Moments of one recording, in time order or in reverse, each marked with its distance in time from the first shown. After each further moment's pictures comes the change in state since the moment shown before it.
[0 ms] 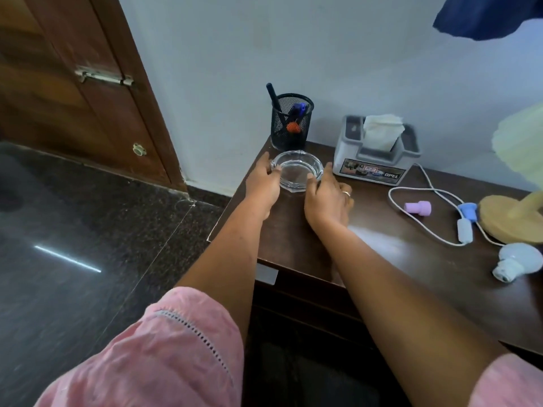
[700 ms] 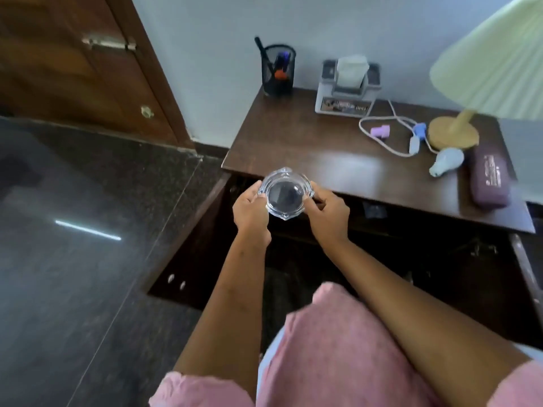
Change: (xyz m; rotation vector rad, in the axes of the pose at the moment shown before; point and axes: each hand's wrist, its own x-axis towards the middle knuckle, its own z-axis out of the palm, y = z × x) left_hand -0.217 -0.059 -0.034 -0.396 0.172 -0.299; right_hand -0.203 0.058 -0.050 0.499 -0.032 0.014
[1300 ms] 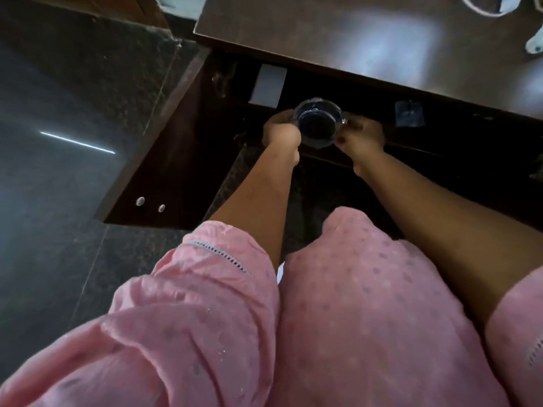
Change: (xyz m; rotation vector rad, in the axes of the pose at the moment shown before) left_hand 0.072 -0.086 0.044 -0.044 0.159 -0.286; right_hand 0.058 0.118 0.019 0.182 -0.055 0.585
